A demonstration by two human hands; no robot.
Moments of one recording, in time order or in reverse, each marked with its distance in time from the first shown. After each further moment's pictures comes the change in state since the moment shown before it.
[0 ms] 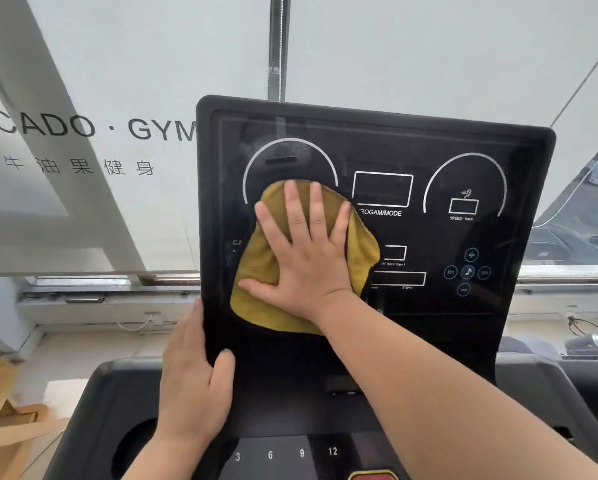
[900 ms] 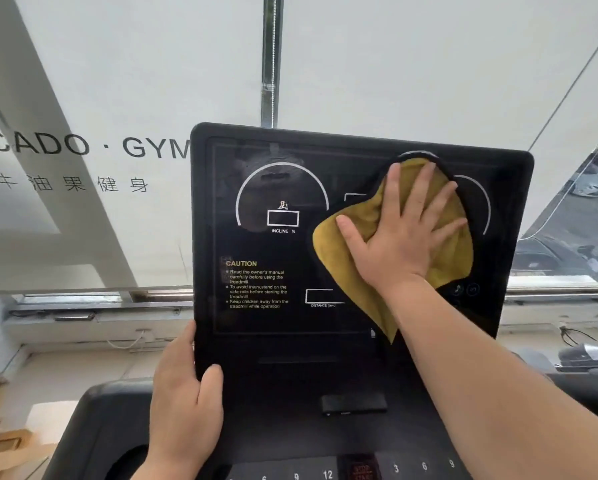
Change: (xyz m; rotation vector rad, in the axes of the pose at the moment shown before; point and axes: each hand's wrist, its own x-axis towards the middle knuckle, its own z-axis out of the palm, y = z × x) left_hand 0.002 0.009 0.001 -0.129 0.047 -0.014; right_hand 0.006 0.109 -0.019 0.066 0.100 0.596
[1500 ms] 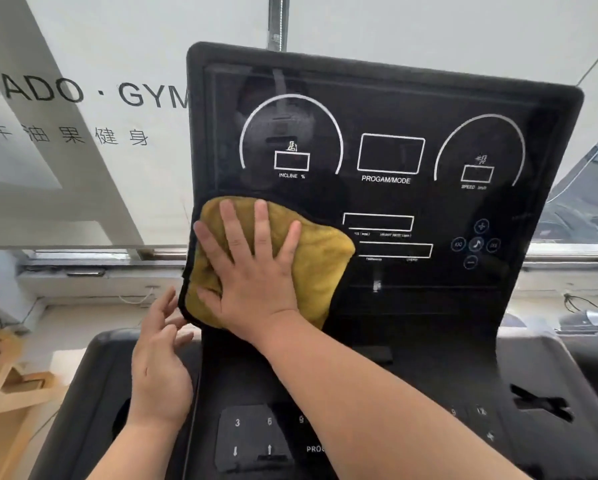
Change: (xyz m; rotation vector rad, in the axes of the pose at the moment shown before) left_hand -0.001 -0.036 -0.013 -0.390 0.101 -0.137; right_hand -0.141 -0.138 0.046 -0.052 -0.221 -0.614
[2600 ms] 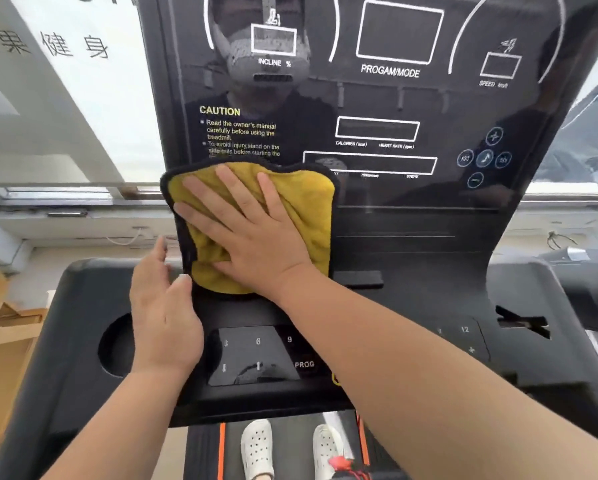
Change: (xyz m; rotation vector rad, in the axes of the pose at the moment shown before) left_hand -0.037 -0.019 0.008 0.346 -0.036 0.029; right_hand -0.053 0.020 0.025 -0.078 0.041 -0.271
